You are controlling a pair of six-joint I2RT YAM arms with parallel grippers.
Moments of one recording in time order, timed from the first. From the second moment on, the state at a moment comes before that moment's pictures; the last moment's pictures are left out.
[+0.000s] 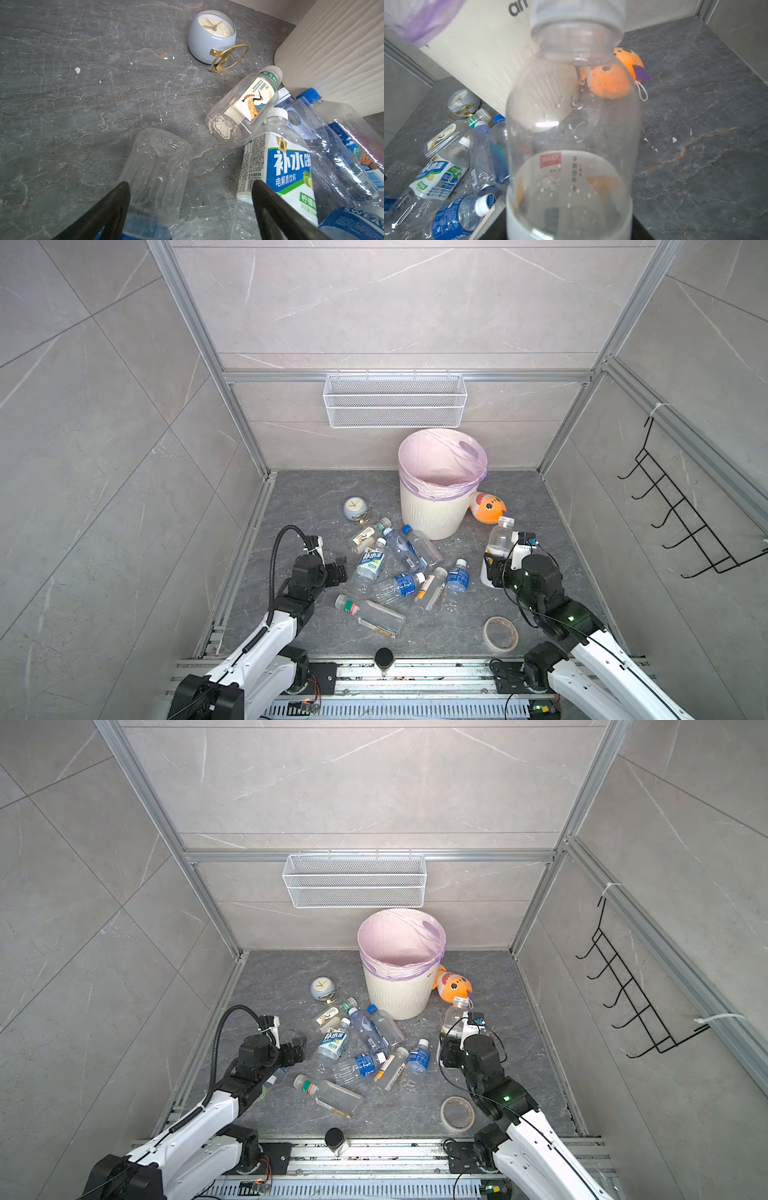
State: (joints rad) left arm -0.27 0.93 0.30 0.04 -0.04 -0.34; right arm 0.45 0.62 0.53 -0.39 0.22 0.40
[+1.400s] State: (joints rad) left arm -0.32 0.91 0.35 -0.01 -0.12 -0.34; right arm 0.48 1.34 1.62 -0.54 0.35 0.34
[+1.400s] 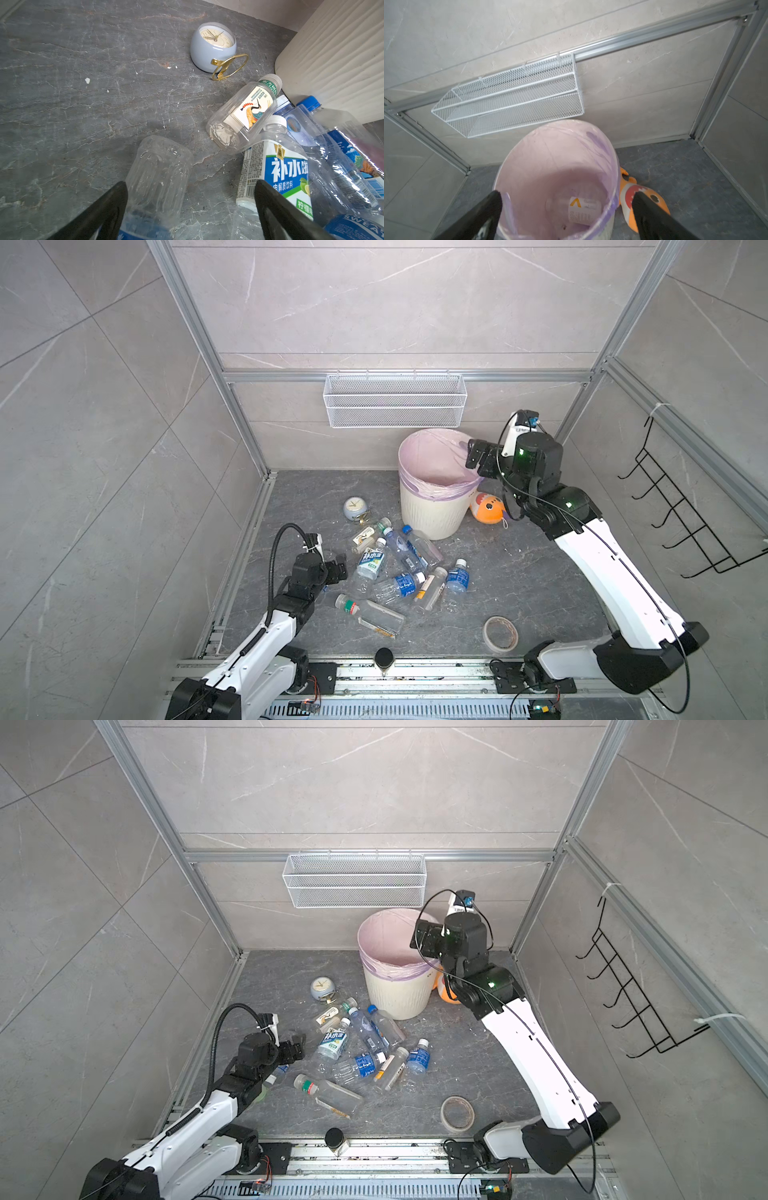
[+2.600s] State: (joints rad) left arm -0.34 1.31 0.66 -0.39 -0.30 -0.44; right arm 0.48 1.03 0.95 -0.61 0.25 0.40
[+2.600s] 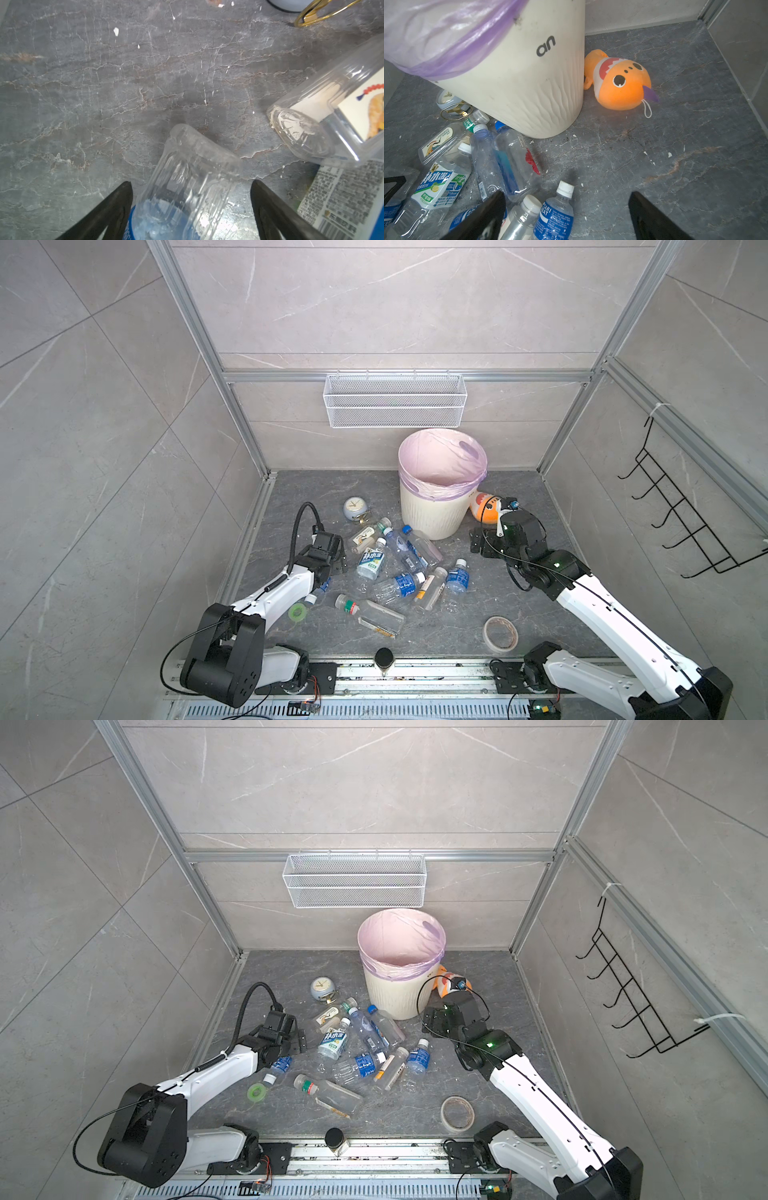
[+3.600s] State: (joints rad) left arm -0.30 1.41 0.68 -0.41 -0.15 -0.48; right arm 0.48 1.03 0.84 -0.62 0.25 0.45
